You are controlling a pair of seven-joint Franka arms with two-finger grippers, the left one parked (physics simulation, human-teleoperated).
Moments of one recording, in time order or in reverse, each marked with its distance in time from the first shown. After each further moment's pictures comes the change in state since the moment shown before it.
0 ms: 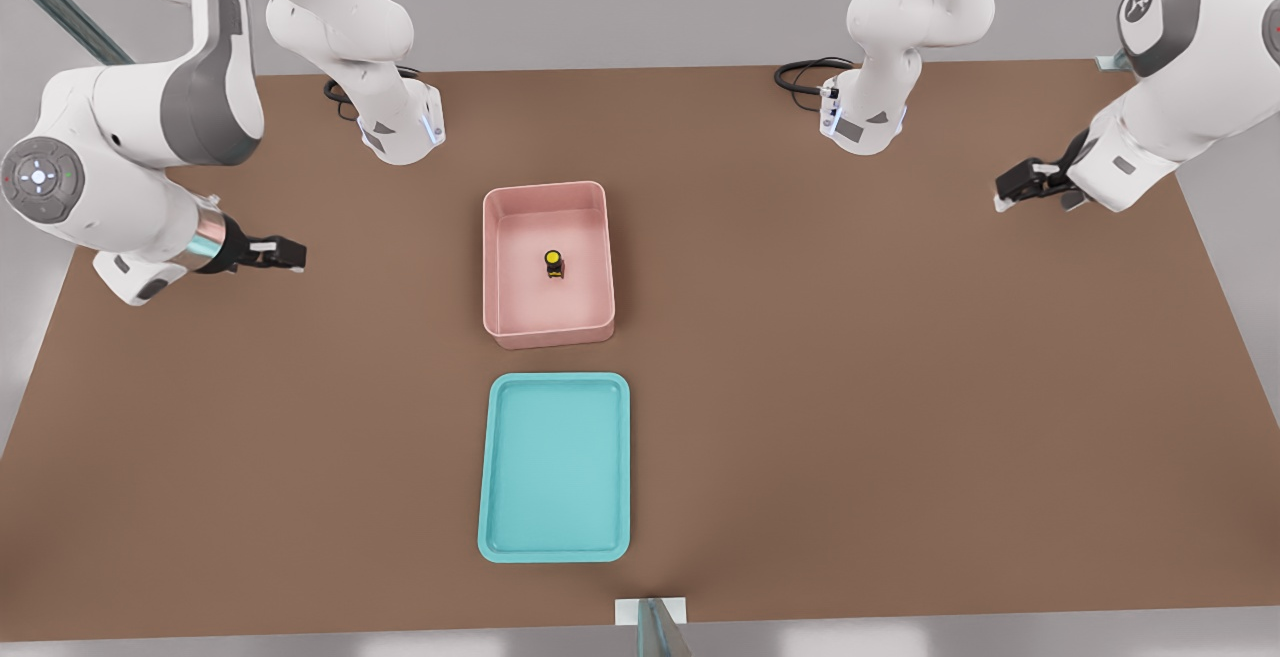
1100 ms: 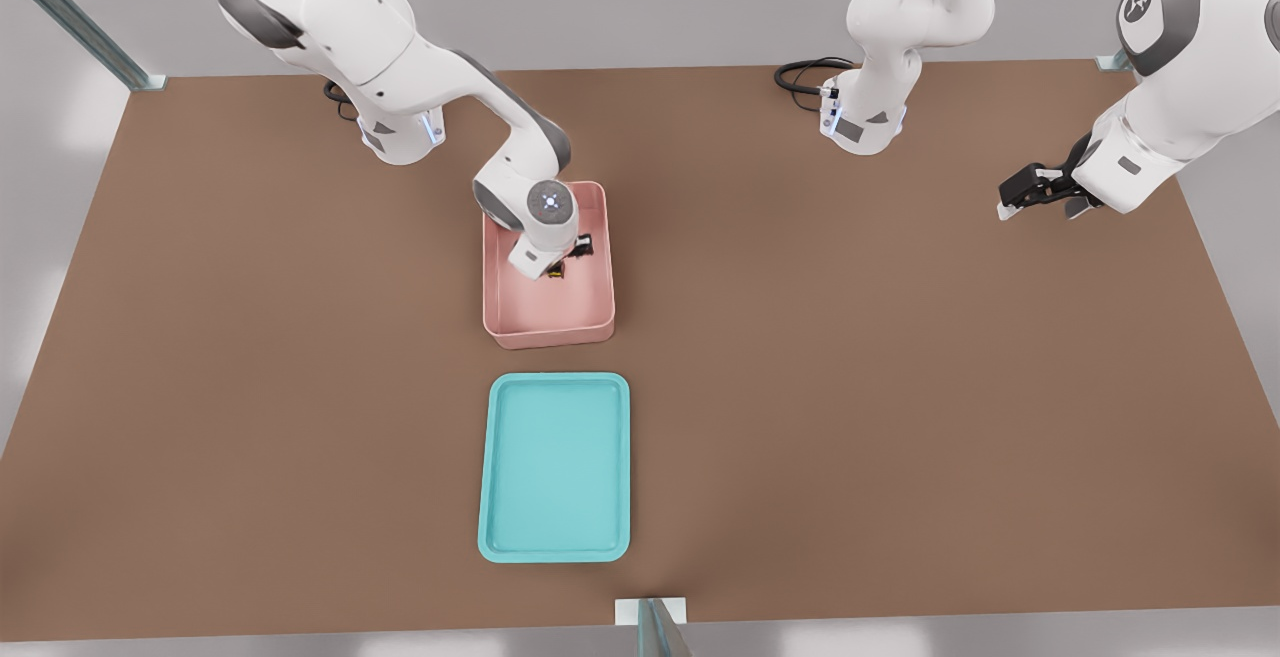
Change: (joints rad) arm 0.371 0.332 0.347 -0.679 -0.216 0.937 0.756
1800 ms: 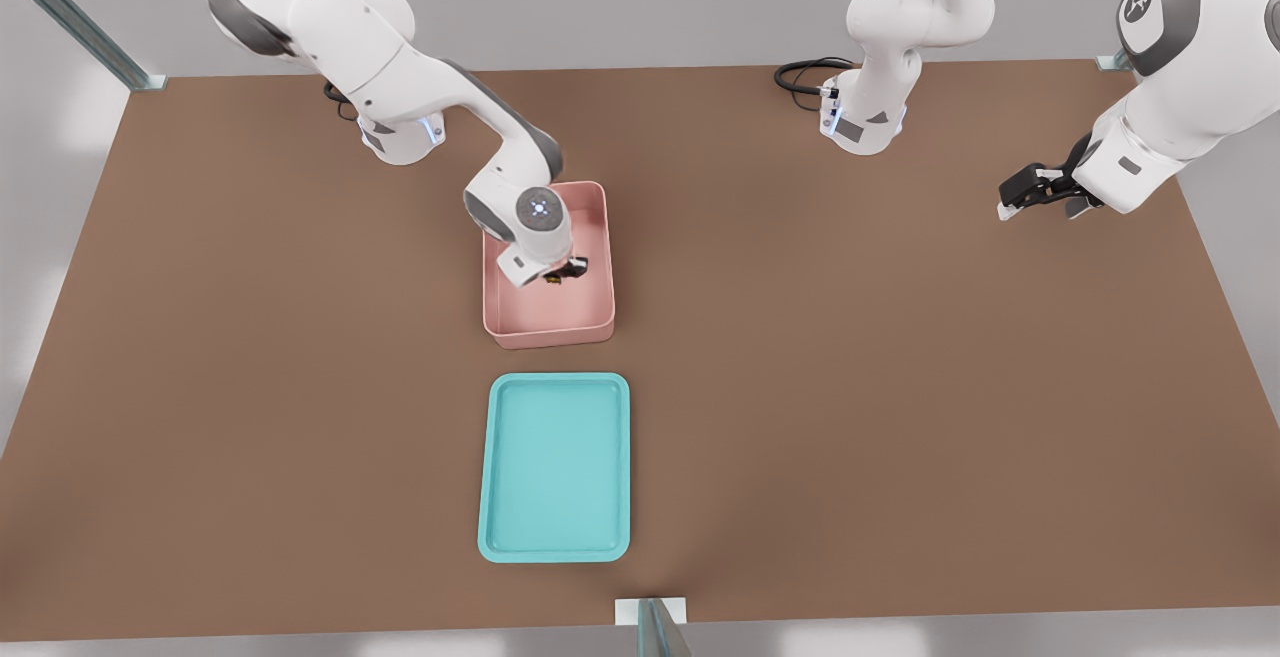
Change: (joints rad) arm -0.119 0.002 0.066 0.049 -0.062 0.020 0.216
